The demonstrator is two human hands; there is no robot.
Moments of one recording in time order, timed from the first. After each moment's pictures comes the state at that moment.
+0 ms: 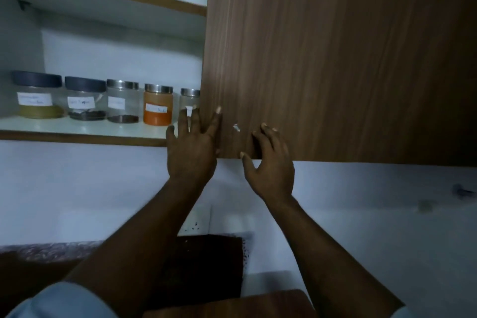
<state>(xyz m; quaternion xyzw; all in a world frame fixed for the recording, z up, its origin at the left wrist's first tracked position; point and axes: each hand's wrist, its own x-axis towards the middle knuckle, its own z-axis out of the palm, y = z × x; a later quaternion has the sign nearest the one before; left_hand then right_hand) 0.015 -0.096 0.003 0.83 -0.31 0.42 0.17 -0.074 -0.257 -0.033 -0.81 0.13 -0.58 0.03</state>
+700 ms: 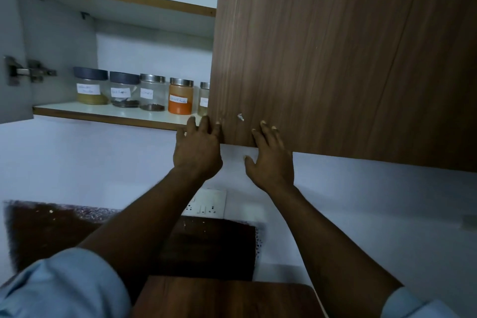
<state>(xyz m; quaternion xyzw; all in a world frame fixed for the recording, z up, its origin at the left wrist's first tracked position) -0.040 -0.085 -0.005 0.90 -0.27 0.34 0.08 -0.114 -0.251 -0.029 -0.91 0.13 -0.39 0.03</state>
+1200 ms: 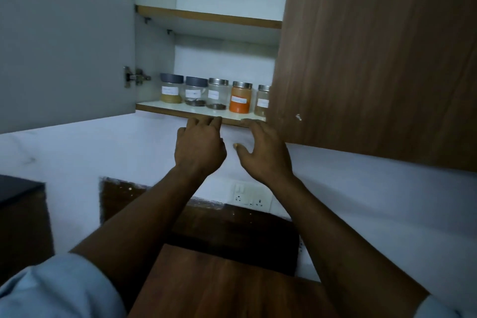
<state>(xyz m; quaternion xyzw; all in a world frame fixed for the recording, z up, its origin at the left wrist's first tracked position) -0.080 0.060 -0.007 0.89 -0.18 0.38 0.16 -0.124 -0.093 -0.011 -0.90 -0.05 -0.41 0.16</state>
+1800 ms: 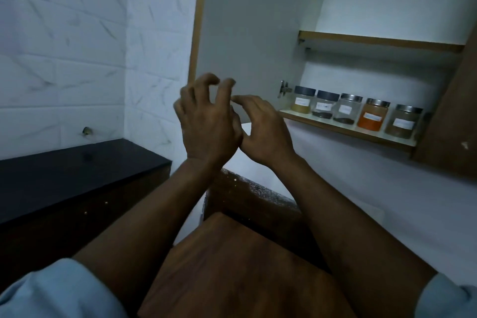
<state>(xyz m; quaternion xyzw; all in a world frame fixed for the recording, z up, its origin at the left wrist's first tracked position) -0.149 0.401 -0.003 0.74 0.00 0.64 0.20 -0.123 0.274 0.015 -0.83 -0.32 -0.41 0.17</state>
